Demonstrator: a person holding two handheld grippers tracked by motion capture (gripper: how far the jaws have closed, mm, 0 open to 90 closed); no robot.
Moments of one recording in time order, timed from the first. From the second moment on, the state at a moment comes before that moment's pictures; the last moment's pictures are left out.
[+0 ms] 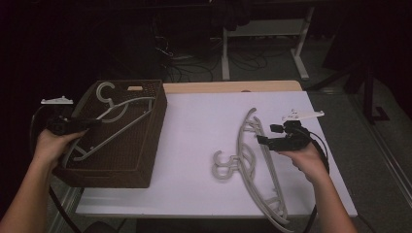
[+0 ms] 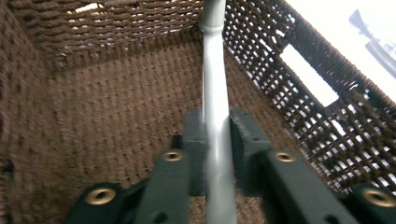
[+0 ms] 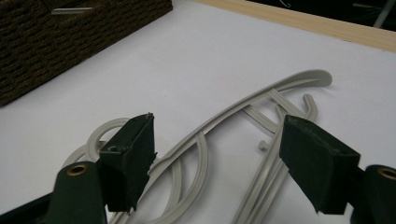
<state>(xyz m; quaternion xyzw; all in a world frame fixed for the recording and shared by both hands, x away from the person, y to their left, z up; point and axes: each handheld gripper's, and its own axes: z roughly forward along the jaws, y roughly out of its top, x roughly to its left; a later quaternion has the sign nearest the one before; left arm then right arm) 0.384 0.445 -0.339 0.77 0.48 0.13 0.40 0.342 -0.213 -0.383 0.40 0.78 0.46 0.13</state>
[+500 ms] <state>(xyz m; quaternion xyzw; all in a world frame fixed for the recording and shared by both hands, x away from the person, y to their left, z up) 0.372 0.400 -0.313 0.76 0.44 0.15 0.46 0.339 -0.213 -0.382 0.40 0.78 0.45 0.14</state>
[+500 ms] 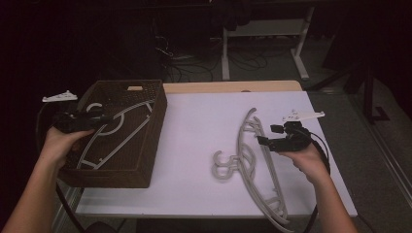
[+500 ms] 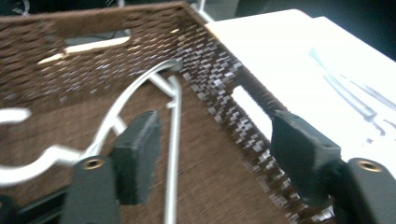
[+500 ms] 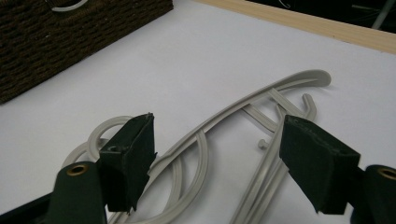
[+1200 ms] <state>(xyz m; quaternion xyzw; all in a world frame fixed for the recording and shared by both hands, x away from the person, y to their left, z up) 0.360 0.243 -0.299 0.80 0.32 0.10 0.51 0.320 -0.232 -0.400 0.41 0.81 0.41 0.12</state>
